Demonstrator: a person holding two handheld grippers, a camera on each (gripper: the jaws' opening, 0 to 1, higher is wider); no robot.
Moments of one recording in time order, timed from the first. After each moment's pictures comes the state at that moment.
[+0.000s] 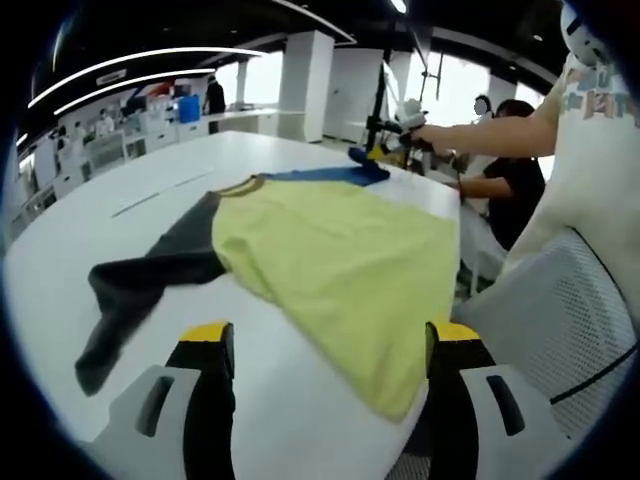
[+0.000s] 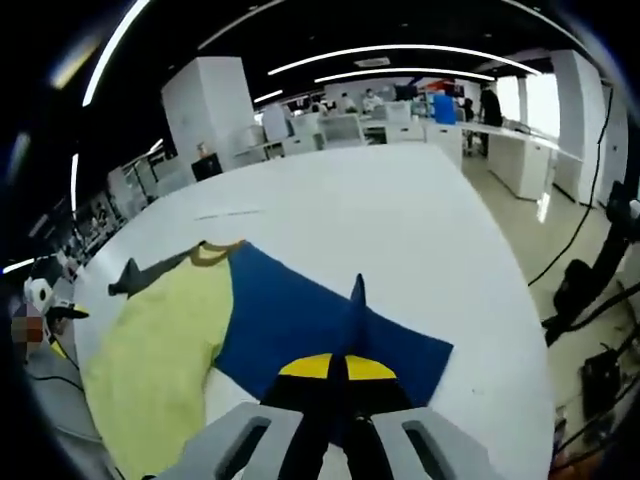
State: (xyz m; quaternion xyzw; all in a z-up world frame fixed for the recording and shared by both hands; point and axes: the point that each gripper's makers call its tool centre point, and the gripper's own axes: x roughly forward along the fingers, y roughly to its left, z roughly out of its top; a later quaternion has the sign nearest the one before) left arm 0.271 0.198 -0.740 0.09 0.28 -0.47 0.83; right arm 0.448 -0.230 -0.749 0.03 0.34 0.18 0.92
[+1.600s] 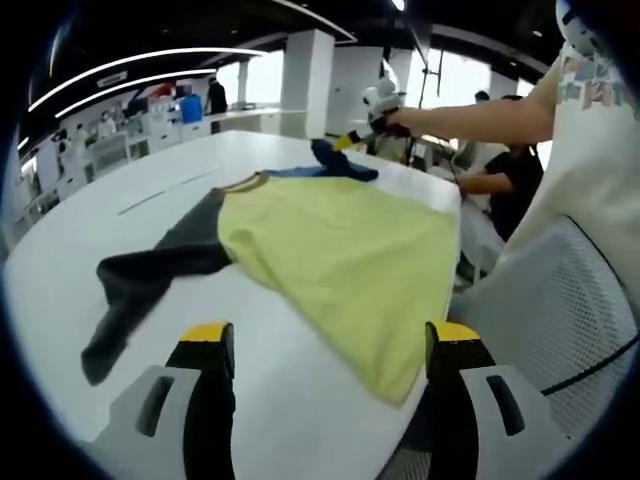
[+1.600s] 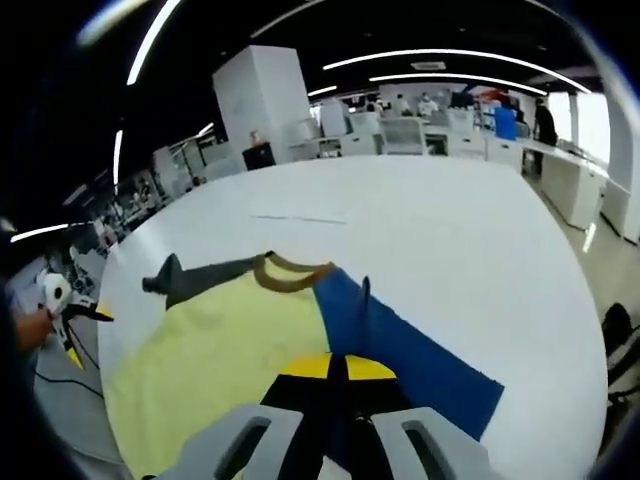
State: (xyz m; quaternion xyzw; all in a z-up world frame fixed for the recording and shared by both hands) left arm 0.262 0.209 -0.740 0.10 0.28 -0.47 0.83; right arm 0.480 -0.104 -0.726 0.00 0.33 0.29 0.90
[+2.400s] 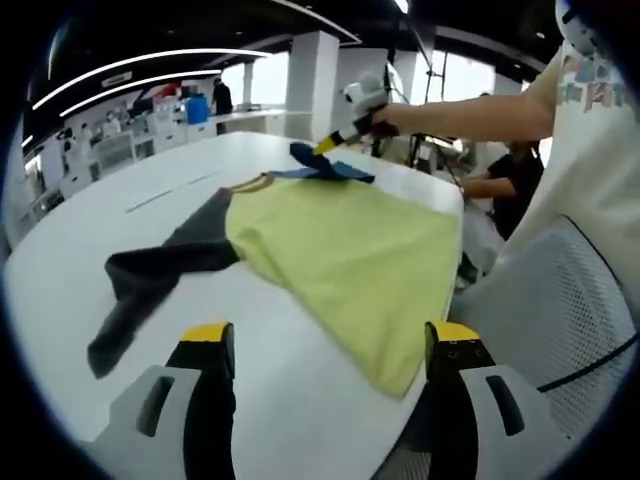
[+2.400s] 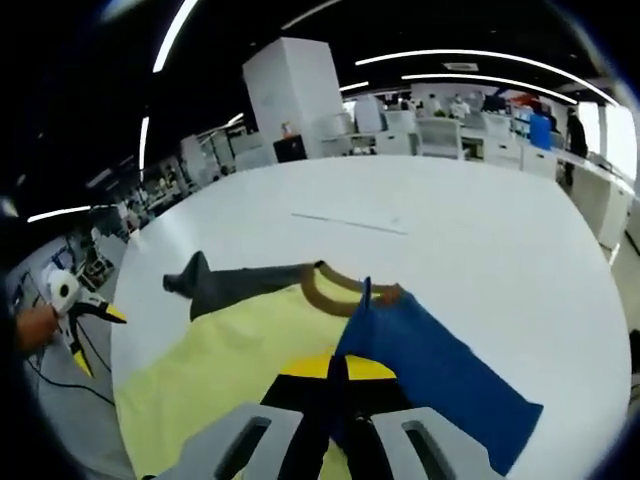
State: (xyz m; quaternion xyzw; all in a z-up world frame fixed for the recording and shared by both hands) left arm 0.263 0.225 -0.739 0.09 0.27 -0.46 0.84; right arm 0.496 -0.028 -0.727 -0.01 0.33 0.35 0.88
